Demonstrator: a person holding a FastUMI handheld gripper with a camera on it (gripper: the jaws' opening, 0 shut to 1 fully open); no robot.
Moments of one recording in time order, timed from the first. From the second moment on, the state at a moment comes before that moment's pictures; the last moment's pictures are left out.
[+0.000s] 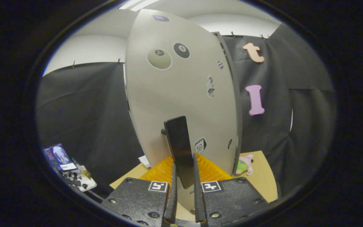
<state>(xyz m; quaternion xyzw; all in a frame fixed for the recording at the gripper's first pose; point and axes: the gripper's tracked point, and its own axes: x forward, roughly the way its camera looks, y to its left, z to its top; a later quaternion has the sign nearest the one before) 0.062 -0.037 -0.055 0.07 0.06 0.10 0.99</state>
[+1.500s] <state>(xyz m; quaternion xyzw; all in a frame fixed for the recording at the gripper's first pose) -0.004 0.025 -0.220 0.08 0.17 -0.08 0.98</state>
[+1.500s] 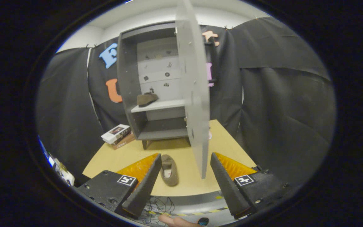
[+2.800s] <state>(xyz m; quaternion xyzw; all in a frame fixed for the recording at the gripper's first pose) 0.238 0.096 -0.499 0.04 0.42 -0.06 0.91</state>
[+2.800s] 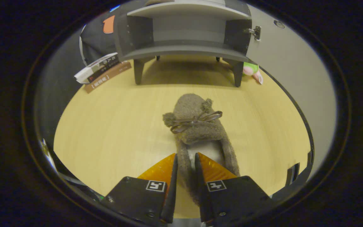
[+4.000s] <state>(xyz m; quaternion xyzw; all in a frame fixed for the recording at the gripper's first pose) 0.265 0.104 -0.230 -0.02 0.24 -0.01 0.97</state>
